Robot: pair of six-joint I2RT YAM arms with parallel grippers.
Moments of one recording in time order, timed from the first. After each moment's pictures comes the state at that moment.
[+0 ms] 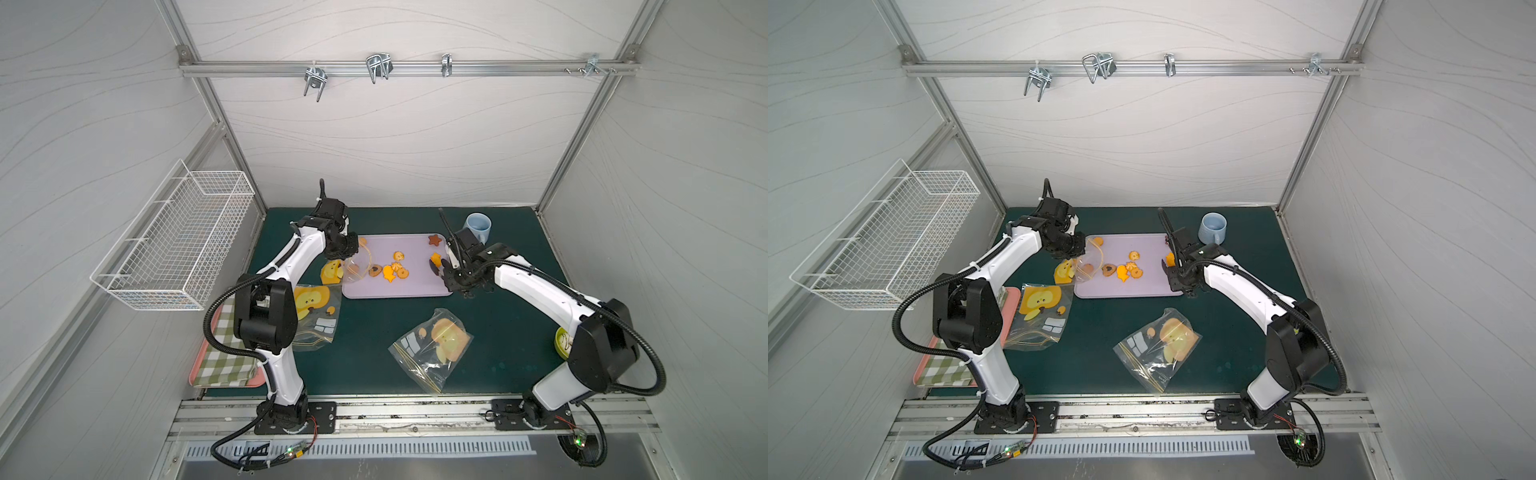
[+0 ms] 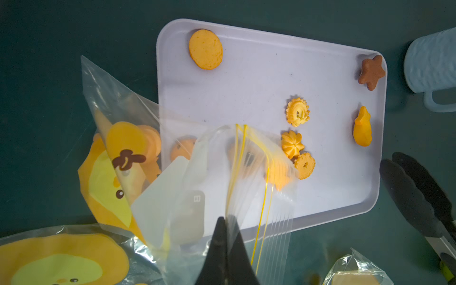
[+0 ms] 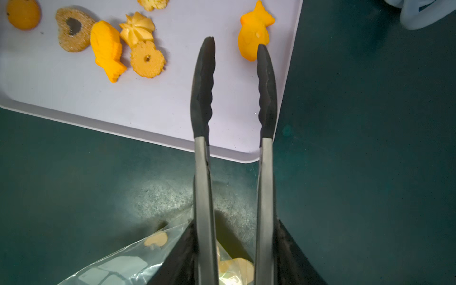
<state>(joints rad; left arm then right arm) -0.18 1.84 1.56 -0.83 0.20 -0.32 0.61 1.59 1.30 -0.87 0.07 0.29</state>
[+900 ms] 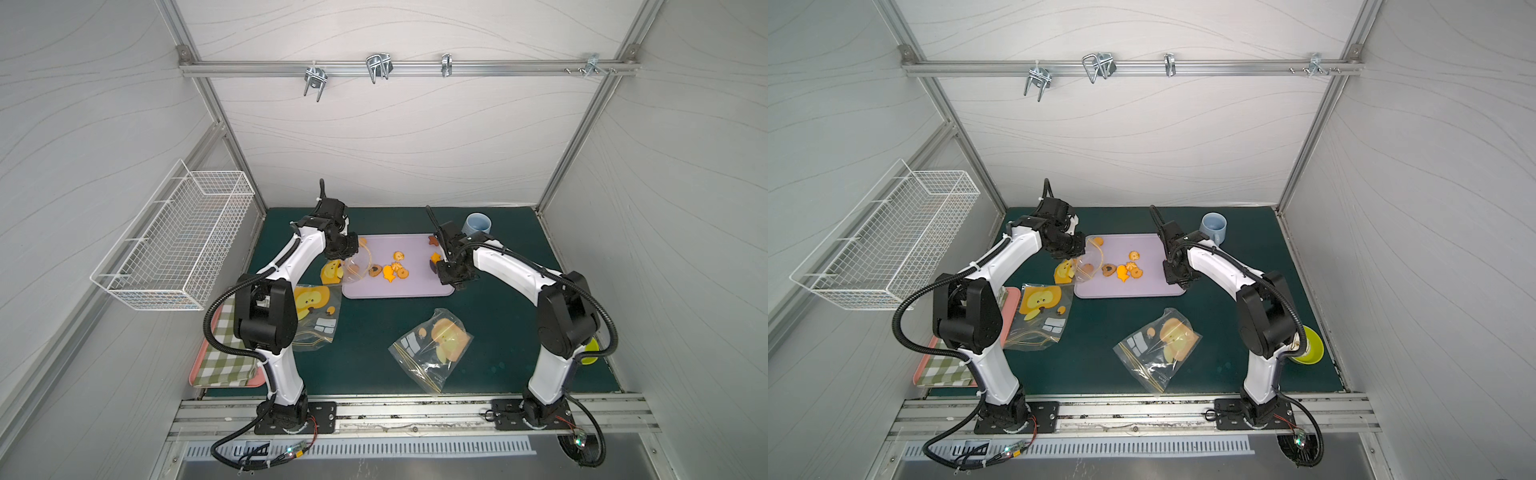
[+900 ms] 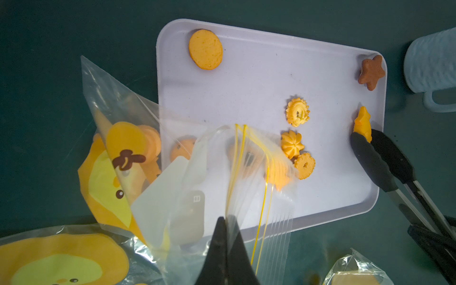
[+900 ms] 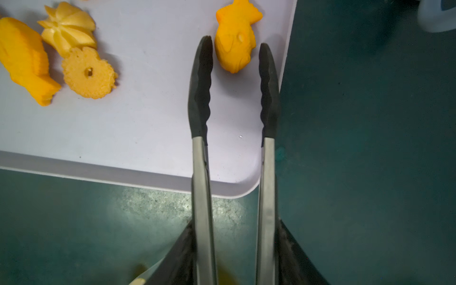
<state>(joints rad) -0.18 1.84 1.56 -0.83 0.20 -0.32 0.59 1.84 1.48 -0.93 0.12 0.29</state>
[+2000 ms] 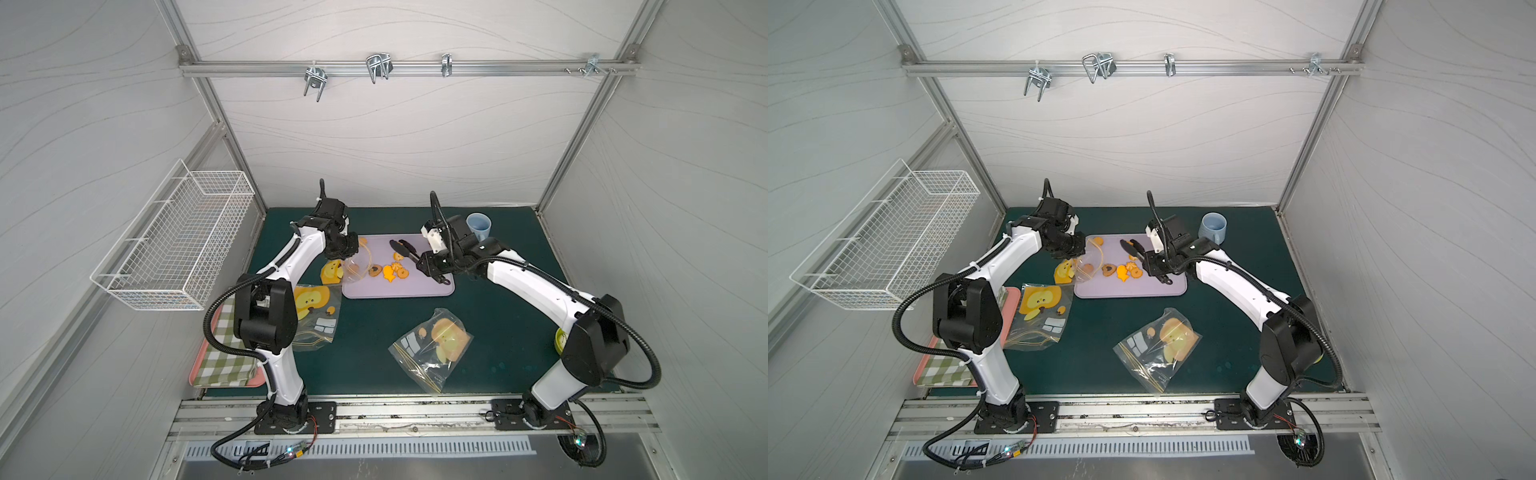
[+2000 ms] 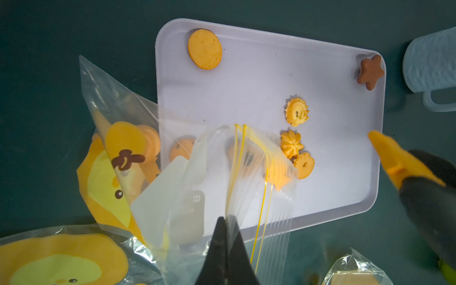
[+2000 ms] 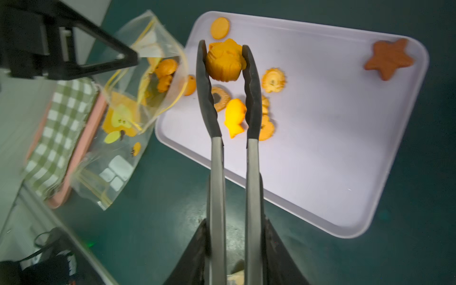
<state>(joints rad) -0.18 1.84 1.56 -0.83 0.20 -0.32 0.69 1.63 1.41 -0.63 -0.22 0.30</state>
